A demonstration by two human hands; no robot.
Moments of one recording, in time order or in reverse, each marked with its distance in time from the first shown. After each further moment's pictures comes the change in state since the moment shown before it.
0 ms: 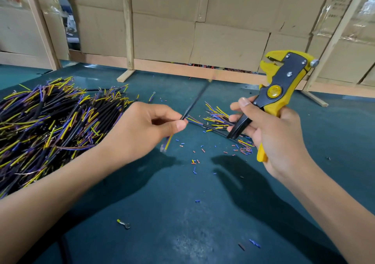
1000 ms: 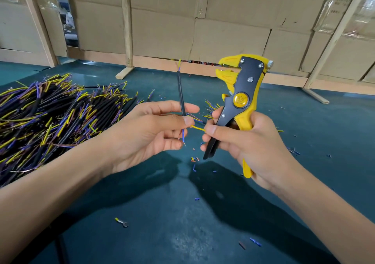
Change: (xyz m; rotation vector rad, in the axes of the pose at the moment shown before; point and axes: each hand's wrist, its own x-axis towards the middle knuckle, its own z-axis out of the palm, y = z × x) left_hand -0.001 0.014 0.009 -0.770 -0.249 -0.299; right_hand -0.023 0.007 0.020 0.022 -0.327 0.114
